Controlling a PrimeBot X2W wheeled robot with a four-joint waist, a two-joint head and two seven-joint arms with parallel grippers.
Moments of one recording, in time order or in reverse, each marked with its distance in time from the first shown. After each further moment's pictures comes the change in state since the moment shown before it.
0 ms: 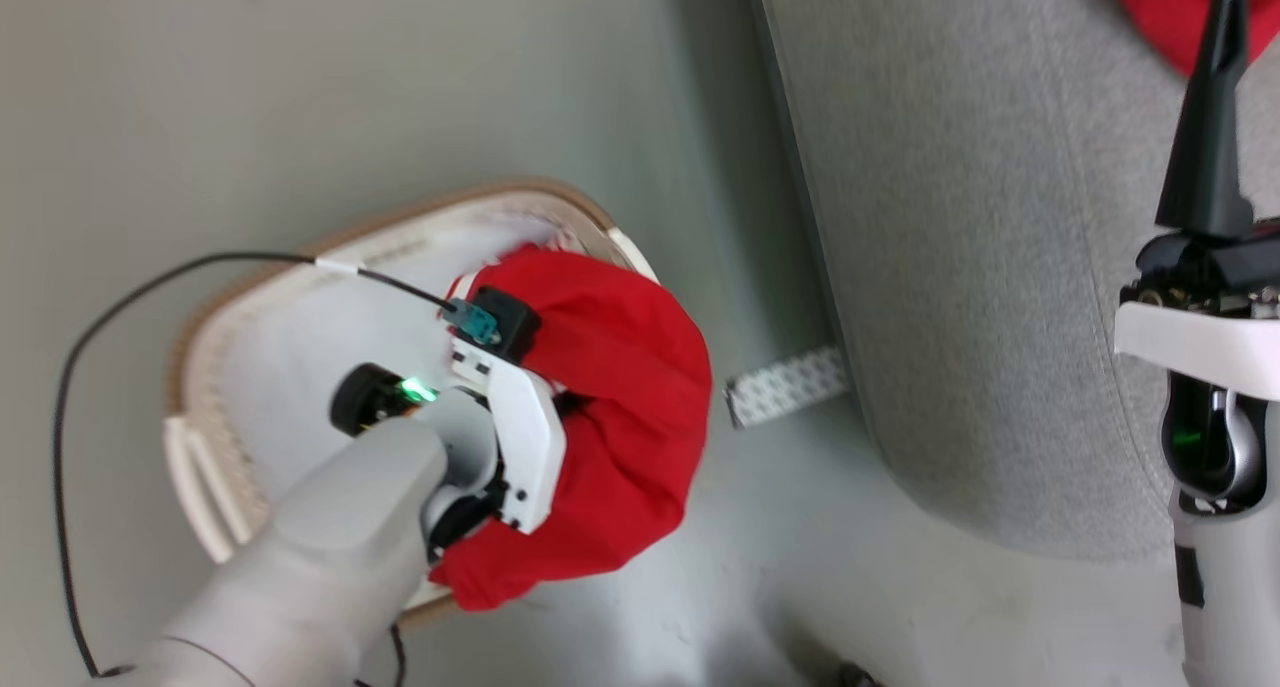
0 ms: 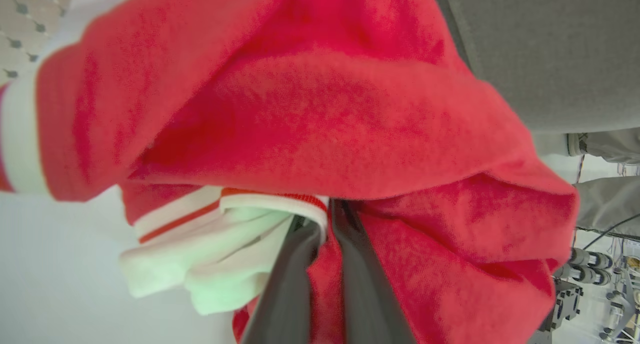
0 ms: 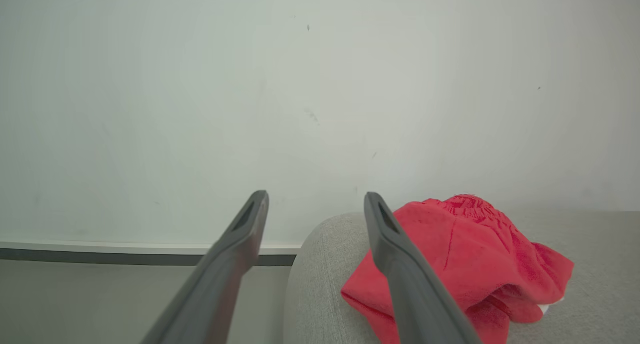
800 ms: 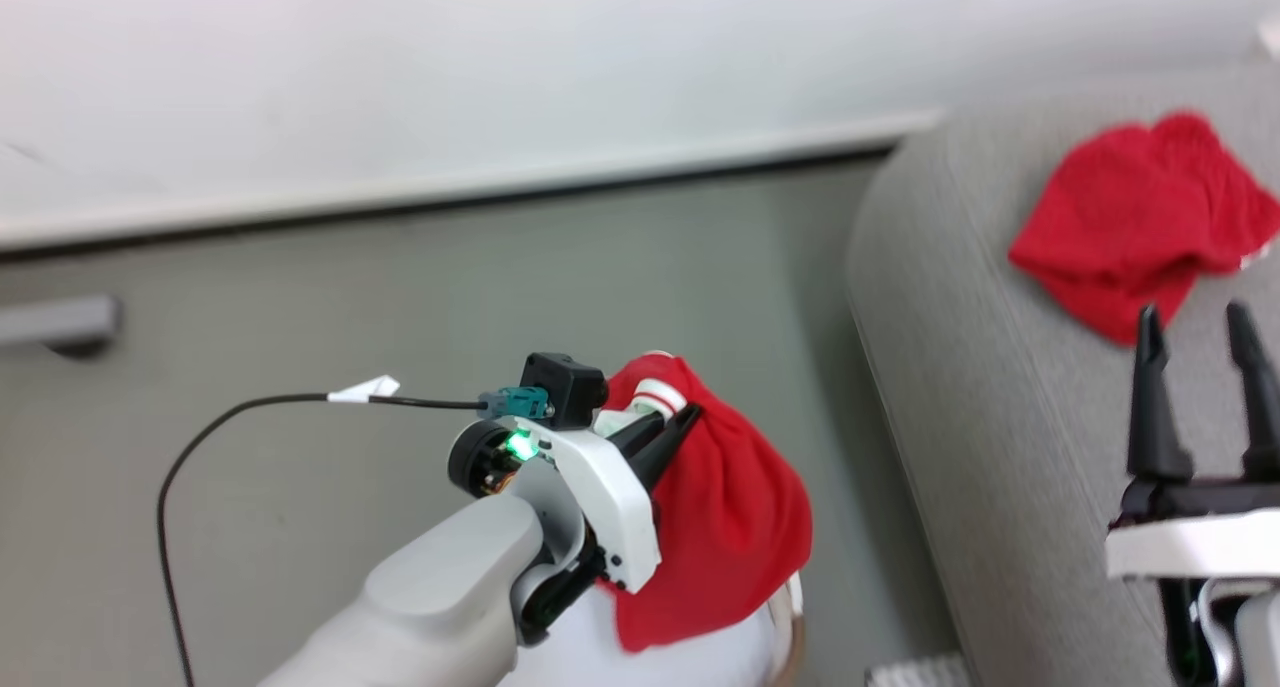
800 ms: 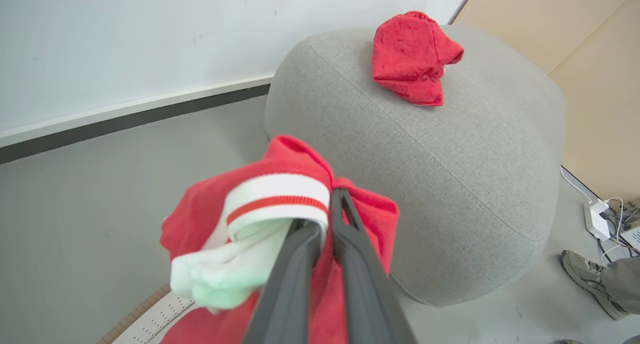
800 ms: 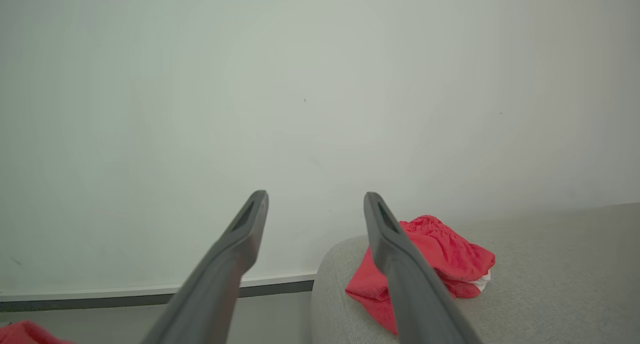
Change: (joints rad) left arm 0.098 -0.098 -0.062 -0.082 -0.155 0.000 -0.392; right arm 0.320 -0.067 -0.046 0.166 -0.019 0.000 0.000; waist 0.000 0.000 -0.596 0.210
